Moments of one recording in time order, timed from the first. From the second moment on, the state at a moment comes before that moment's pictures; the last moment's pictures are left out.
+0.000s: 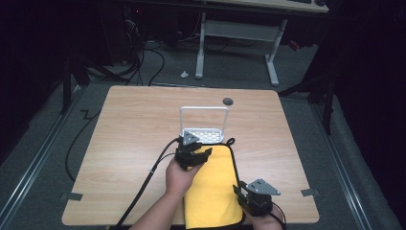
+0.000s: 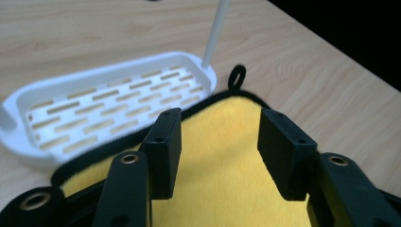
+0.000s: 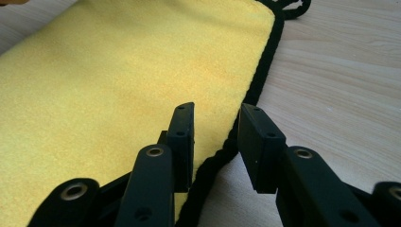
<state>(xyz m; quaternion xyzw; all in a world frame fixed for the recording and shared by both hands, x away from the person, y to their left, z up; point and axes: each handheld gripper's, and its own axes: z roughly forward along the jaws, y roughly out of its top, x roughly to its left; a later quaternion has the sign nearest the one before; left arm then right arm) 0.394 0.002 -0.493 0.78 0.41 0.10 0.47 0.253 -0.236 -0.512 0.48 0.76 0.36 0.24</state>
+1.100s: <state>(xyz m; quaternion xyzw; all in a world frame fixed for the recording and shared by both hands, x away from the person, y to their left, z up) 0.359 0.053 -0.532 0.81 0.41 0.15 0.39 0.330 -0.219 -0.517 0.49 0.77 0.33 0.23</state>
